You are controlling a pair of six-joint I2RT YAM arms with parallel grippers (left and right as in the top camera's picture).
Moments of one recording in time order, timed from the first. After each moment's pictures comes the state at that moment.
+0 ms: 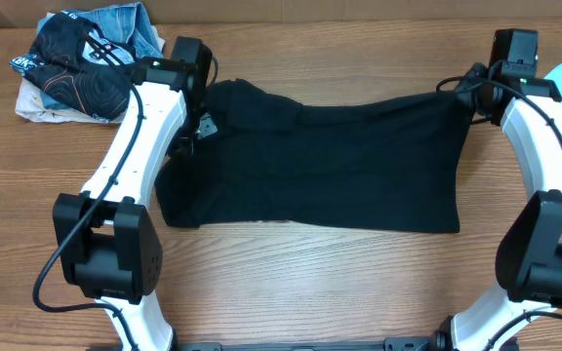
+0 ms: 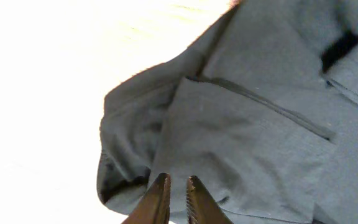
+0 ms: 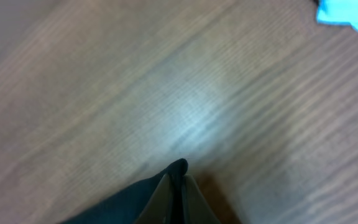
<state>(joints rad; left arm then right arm) -0.18 1.96 1.72 -1.25 -0.21 -0.68 -0.16 1.89 1.51 -0.62 0.11 0.51</state>
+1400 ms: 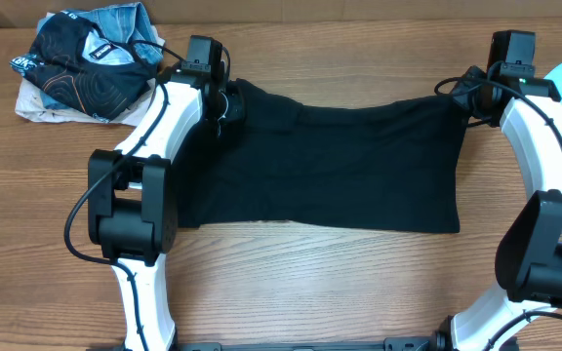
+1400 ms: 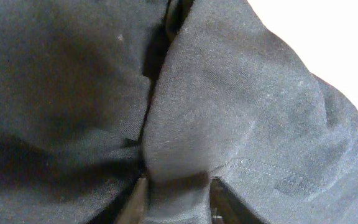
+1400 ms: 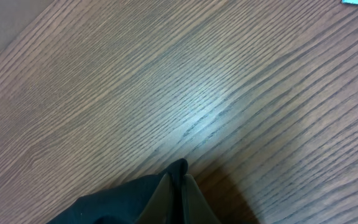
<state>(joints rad) -0.18 2.20 1.72 -0.73 0.21 -0.42 -0.15 1.89 1.51 -0.63 0.06 0.51</state>
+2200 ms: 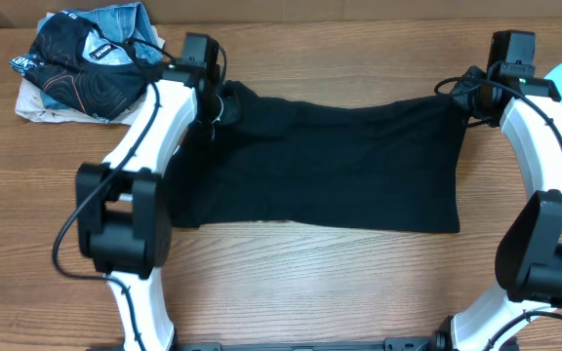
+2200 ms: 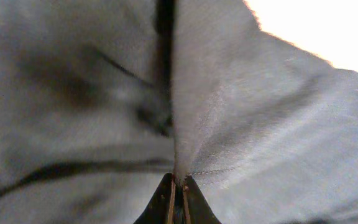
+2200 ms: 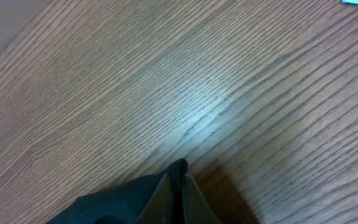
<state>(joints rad) -0.18 2.09 1.72 -0.90 0.18 -0.41 -0.15 1.89 1.51 -0.64 0.06 0.51</state>
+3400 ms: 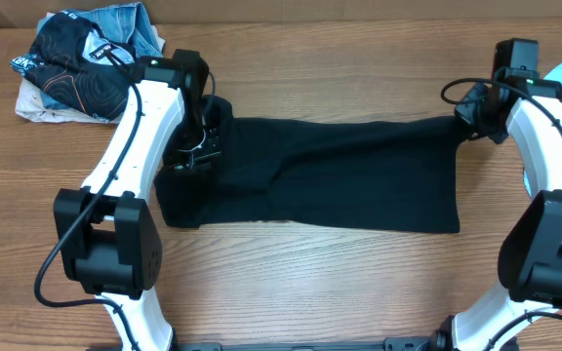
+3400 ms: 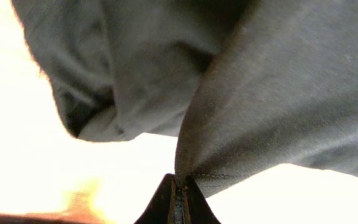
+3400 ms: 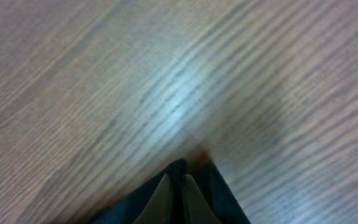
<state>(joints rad) -0.16 1.98 1.72 -1.46 0.10 -0.44 -0.19 1.89 1.51 -0.80 0.08 0.55</state>
